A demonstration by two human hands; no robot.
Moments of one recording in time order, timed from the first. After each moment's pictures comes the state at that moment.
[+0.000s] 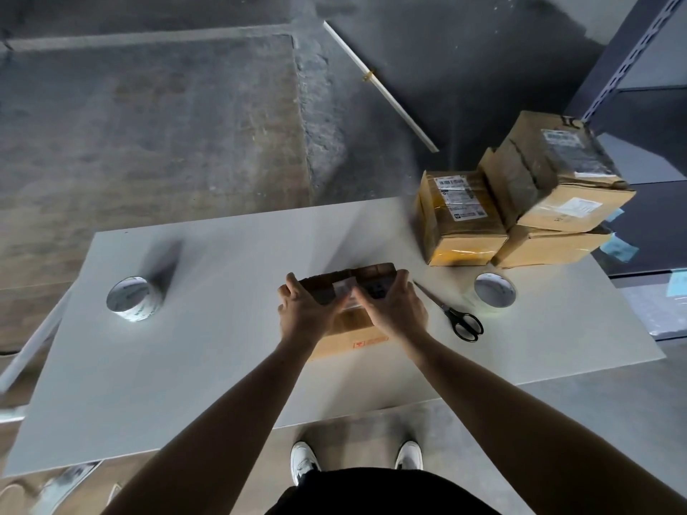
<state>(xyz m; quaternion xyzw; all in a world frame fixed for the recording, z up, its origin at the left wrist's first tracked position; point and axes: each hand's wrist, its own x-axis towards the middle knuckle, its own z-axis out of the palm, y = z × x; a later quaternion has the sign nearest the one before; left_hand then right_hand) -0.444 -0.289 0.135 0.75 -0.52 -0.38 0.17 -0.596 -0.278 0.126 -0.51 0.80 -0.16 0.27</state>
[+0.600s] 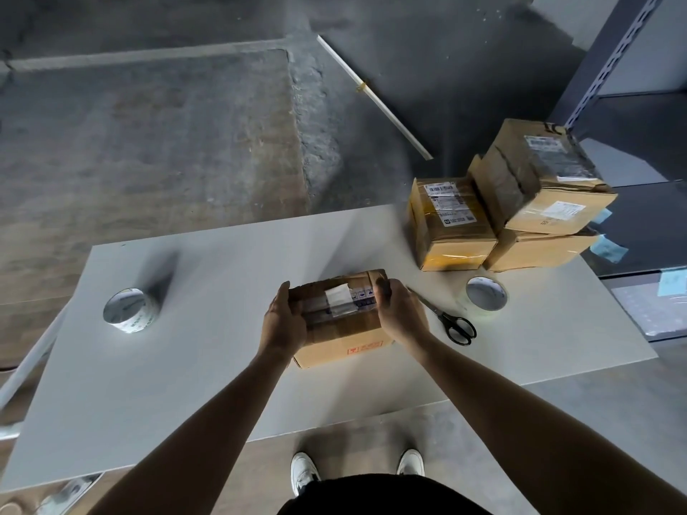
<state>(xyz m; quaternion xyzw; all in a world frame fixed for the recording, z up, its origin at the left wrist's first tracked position) -0.418 -0.287 0.127 0.71 -0.53 -0.39 0.25 -0.618 -0.280 0.121 -0.54 0.77 -0.21 0.26</state>
